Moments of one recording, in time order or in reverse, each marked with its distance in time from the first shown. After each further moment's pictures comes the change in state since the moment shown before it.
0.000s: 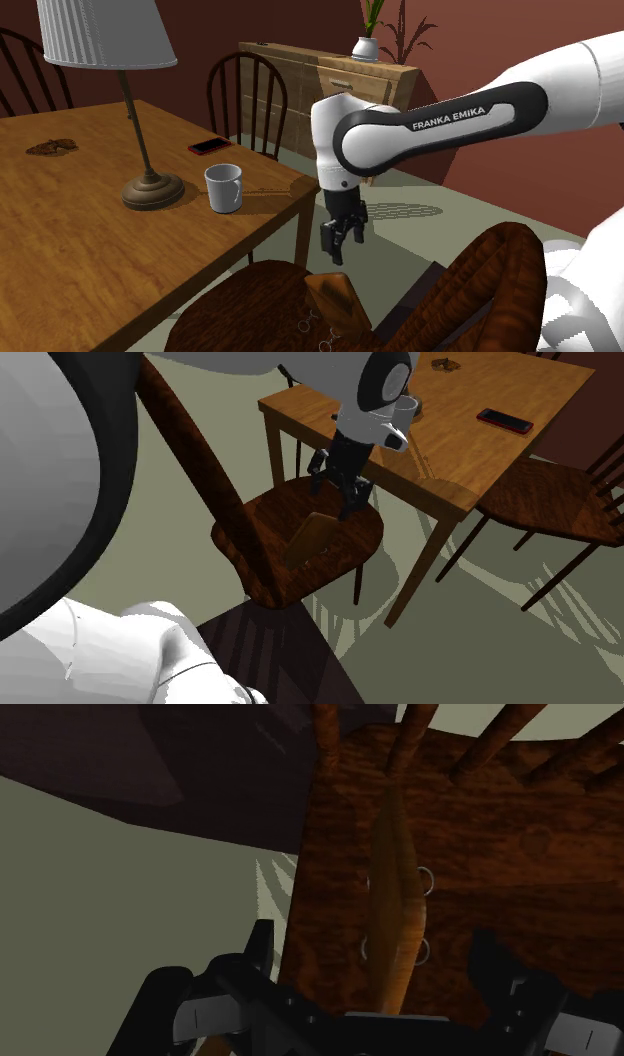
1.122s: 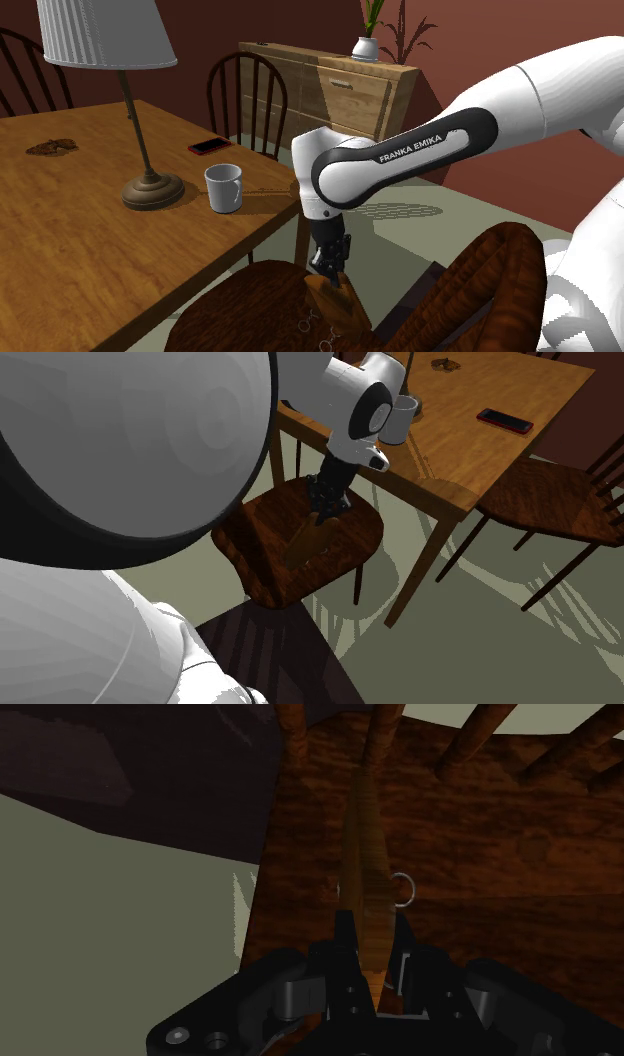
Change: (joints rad) arm 0.027 0.145 0.034 -0.006 0.016 0.103 0.024
